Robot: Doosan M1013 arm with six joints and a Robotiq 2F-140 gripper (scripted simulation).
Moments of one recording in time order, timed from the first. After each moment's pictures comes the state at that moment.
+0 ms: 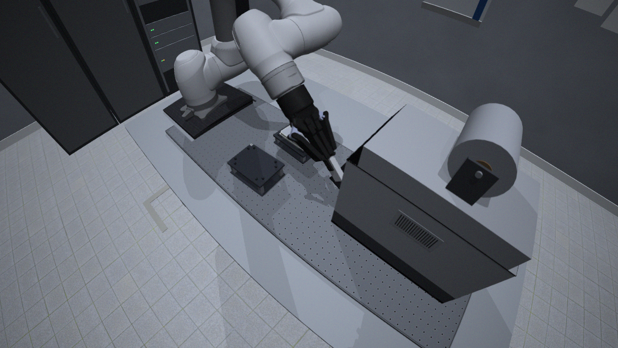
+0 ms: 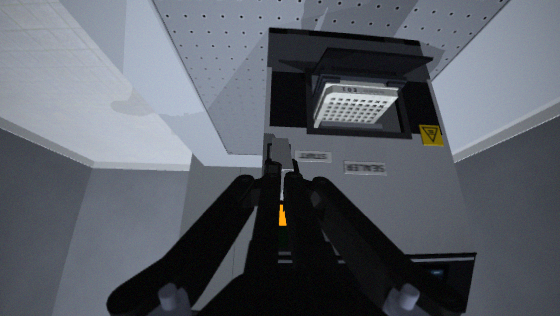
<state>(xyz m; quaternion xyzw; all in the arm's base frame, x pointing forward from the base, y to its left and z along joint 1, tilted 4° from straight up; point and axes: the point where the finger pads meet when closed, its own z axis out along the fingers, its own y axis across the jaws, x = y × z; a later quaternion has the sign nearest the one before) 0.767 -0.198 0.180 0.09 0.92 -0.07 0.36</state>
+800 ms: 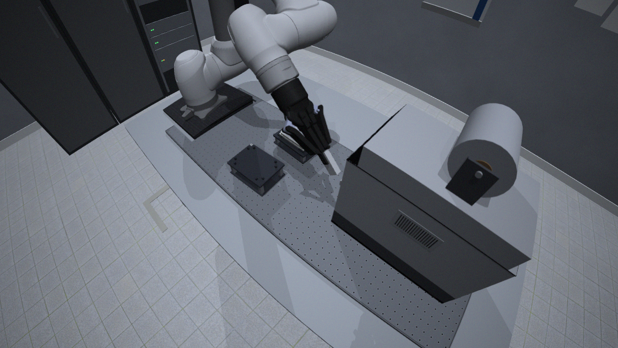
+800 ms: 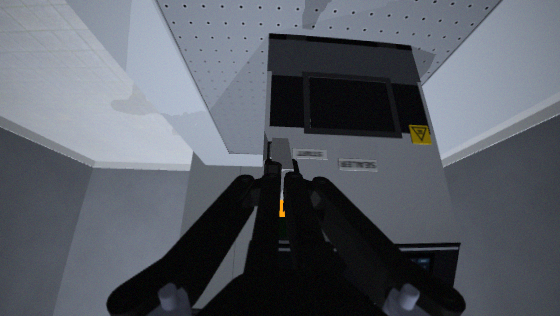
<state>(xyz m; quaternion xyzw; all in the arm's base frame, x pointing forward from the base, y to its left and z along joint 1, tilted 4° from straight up) 0.750 -0.193 0.190 0.09 0.92 -0.07 0.36</state>
